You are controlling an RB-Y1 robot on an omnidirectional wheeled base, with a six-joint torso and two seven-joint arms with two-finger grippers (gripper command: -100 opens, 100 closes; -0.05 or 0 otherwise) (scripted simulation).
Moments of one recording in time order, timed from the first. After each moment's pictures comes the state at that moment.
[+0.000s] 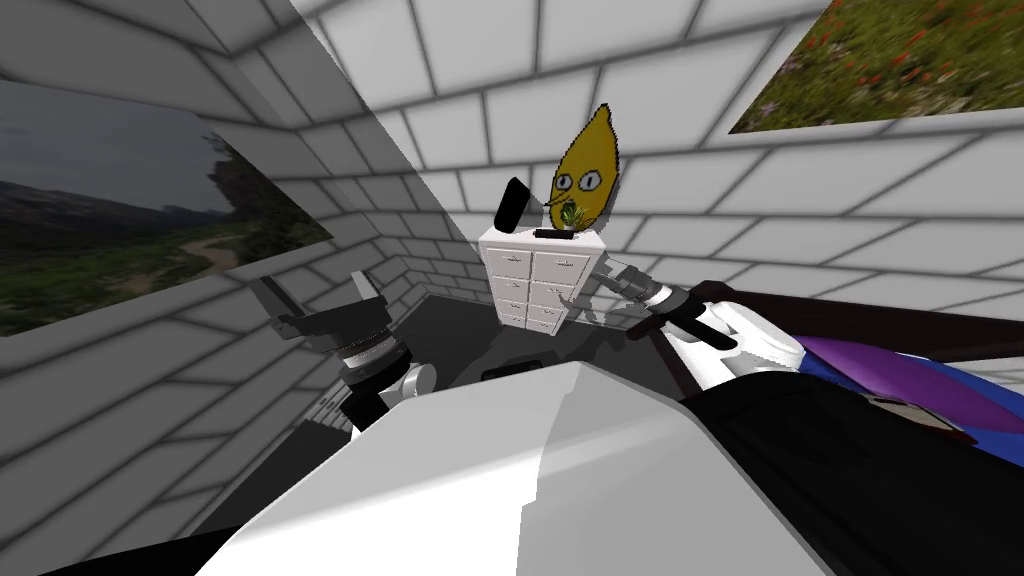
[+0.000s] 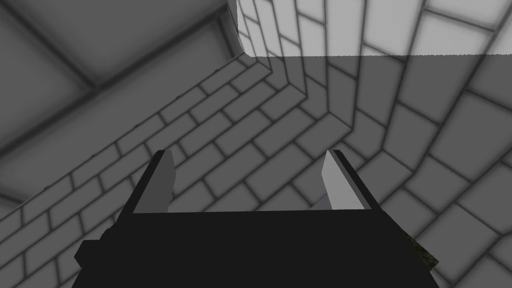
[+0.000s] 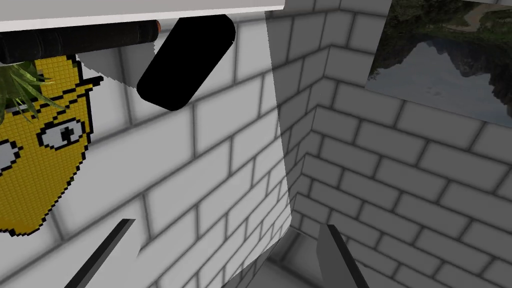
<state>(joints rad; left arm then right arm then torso) 0.49 -0.02 -0.03 -2.40 0.11 -0.62 0.08 0.53 -0.85 -0.50 -1.86 0.42 -0.86 0.10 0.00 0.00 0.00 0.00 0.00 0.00</state>
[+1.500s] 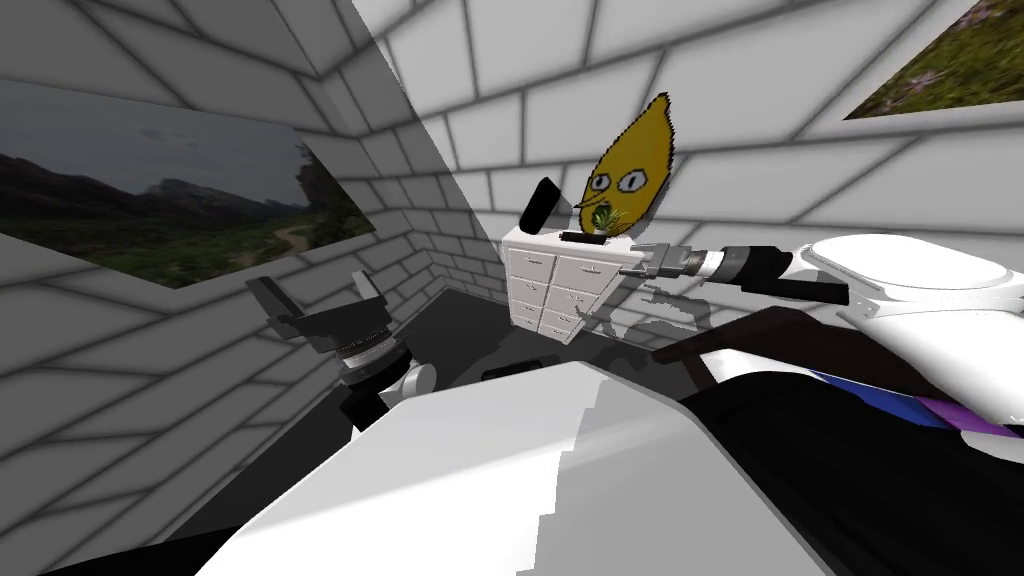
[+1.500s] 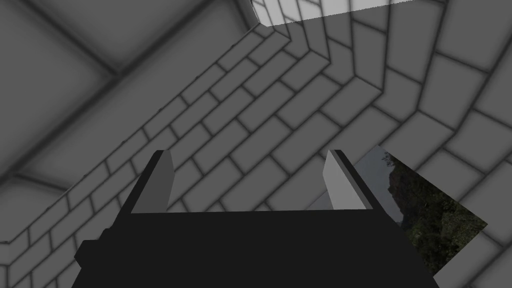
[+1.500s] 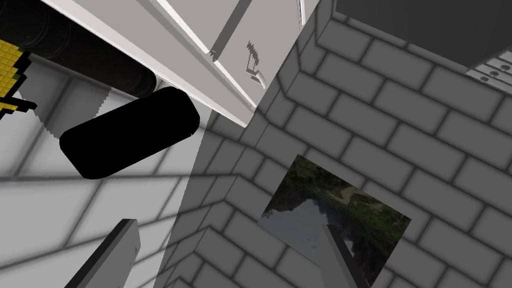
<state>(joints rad) 0.49 -0.02 -0.03 -2.40 0.11 -0.62 0.08 0.58 -1.28 -0.71 -1.55 0.67 -1.05 0.13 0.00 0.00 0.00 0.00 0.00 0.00</state>
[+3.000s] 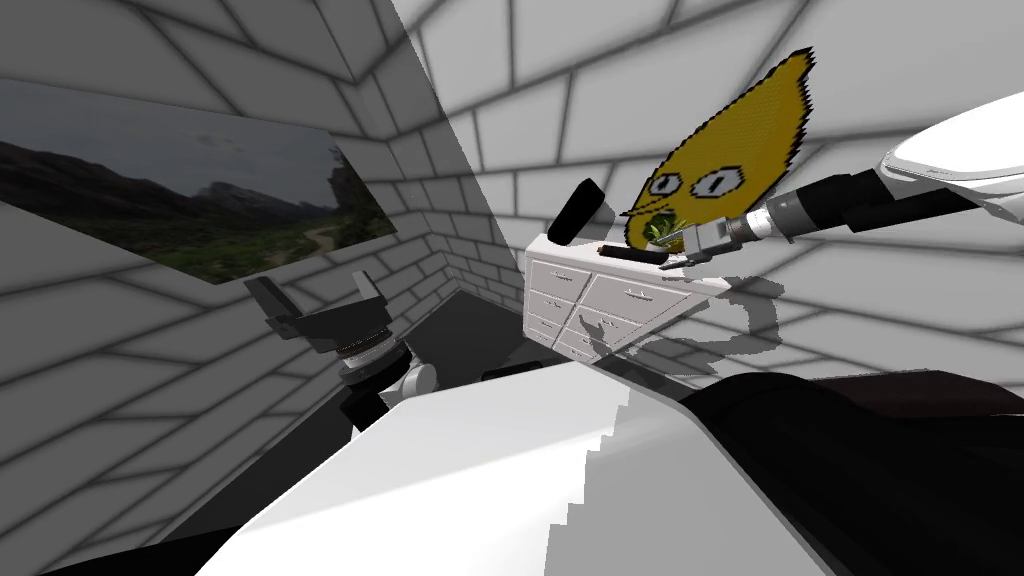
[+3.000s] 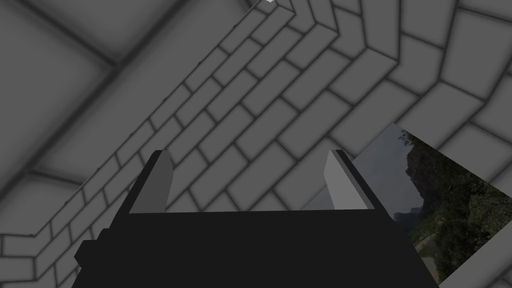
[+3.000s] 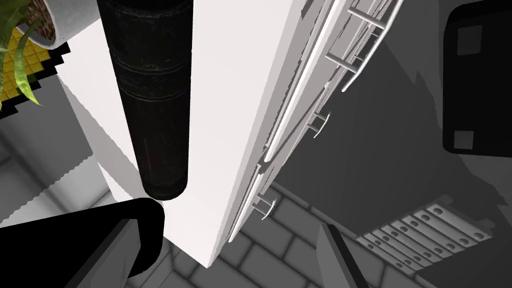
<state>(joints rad) 0.49 -0.02 -0.03 -2.40 0.11 -0.62 0.08 0.69 -1.73 -0.85 -1.19 1.01 -1.34 0.11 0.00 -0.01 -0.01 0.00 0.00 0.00</state>
